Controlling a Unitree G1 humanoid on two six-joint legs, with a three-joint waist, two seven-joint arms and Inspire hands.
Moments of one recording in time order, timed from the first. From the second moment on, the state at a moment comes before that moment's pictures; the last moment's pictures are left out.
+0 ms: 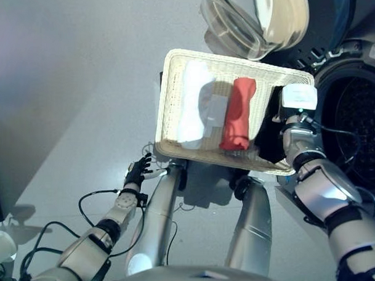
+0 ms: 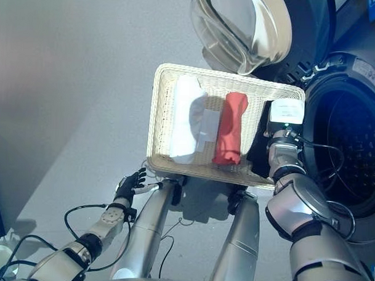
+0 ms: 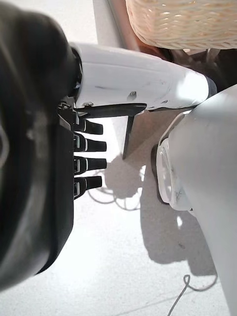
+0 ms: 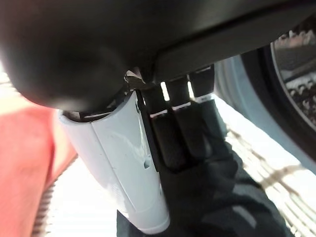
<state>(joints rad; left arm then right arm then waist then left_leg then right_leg) -0.34 0.23 -0.52 1.06 -0.42 -0.27 0.22 -0.99 -0.51 0.79 1.47 -0.52 0.06 -0.58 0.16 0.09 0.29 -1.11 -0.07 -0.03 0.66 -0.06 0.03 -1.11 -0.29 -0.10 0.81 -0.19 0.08</state>
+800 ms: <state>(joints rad) -0.27 0.21 -0.51 1.11 -0.40 -0.27 0.24 -0.81 -0.45 0.68 1.43 -0.41 0.02 -0.49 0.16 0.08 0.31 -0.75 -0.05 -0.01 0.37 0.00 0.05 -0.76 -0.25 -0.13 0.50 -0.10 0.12</state>
